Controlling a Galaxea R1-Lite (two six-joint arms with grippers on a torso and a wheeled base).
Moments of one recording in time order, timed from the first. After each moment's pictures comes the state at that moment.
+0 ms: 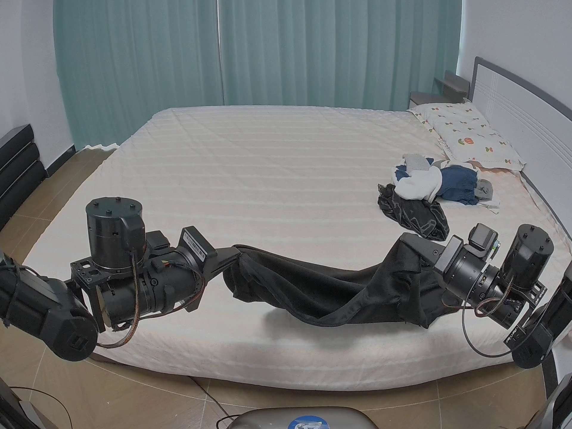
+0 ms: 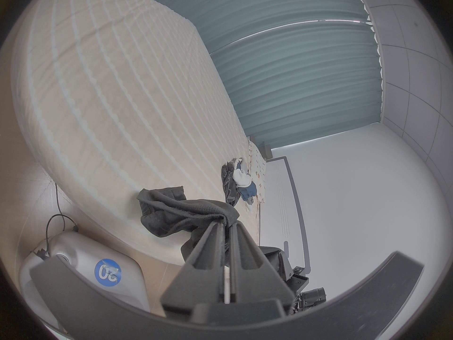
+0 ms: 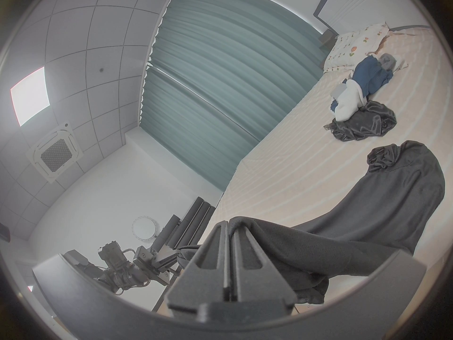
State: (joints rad) left arm -0.51 1.70 -0.60 -0.80 -0.14 -1.22; right arm 0.42 1.83 -0.31 -1.55 0.19 0.85
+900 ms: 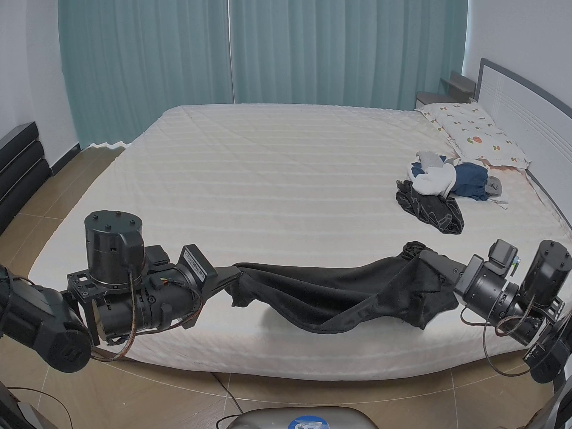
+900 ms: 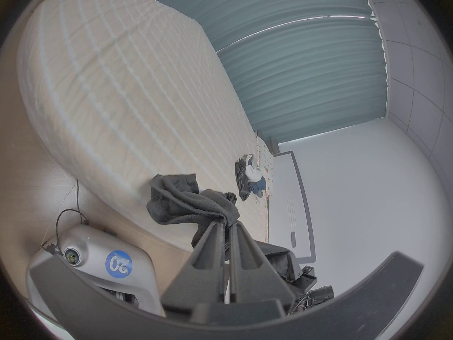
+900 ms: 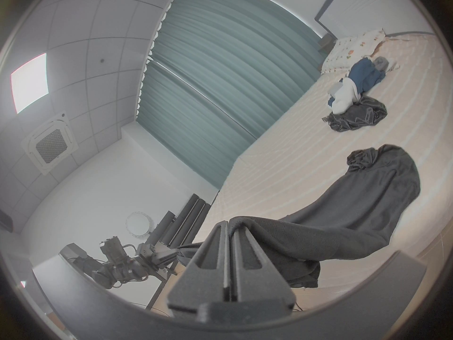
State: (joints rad) left arm -0.54 1.67 -0.55 -0.76 -0.15 -1.20; right arm 0.42 1.72 -0.15 -1.55 0.17 0.81
